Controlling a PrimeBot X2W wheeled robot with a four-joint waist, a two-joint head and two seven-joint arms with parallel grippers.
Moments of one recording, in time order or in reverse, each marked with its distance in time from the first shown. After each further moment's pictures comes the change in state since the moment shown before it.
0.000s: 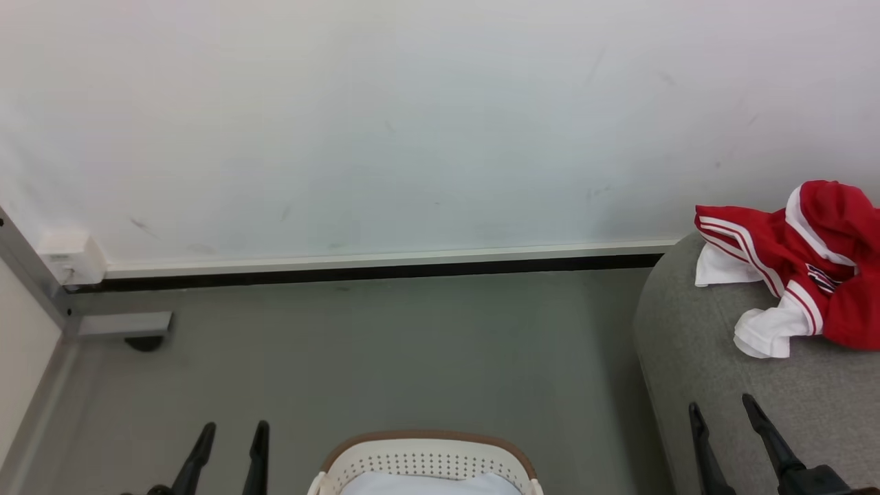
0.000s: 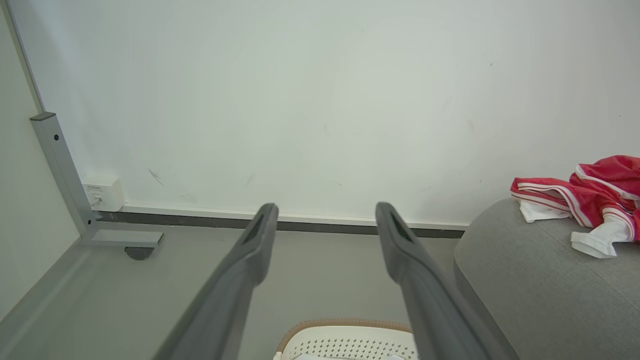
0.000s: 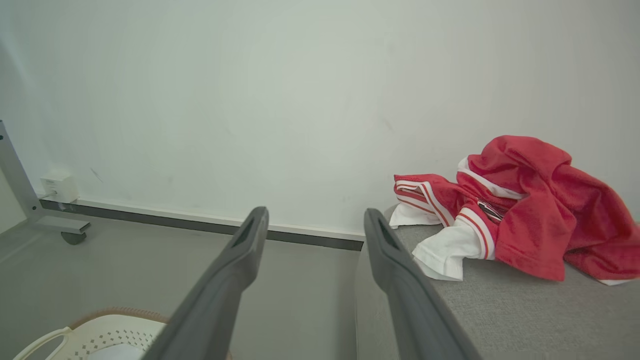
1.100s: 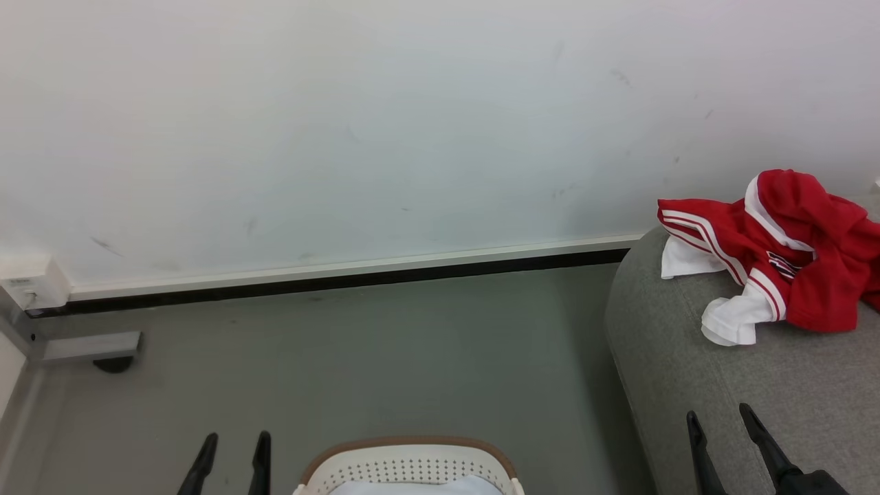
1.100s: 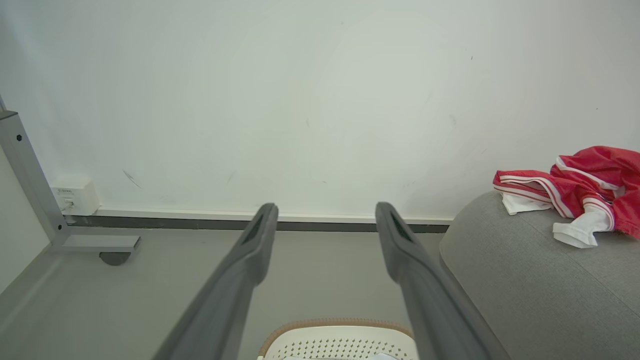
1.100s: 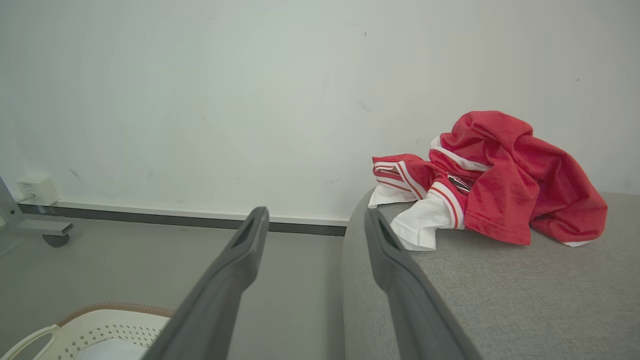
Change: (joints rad) left arm 0.016 -0.140 0.143 0.049 0.146 -0.125 0.000; right arm 0.004 0.000 0.006 0.034 0.020 0.000 0.000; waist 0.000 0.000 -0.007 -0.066
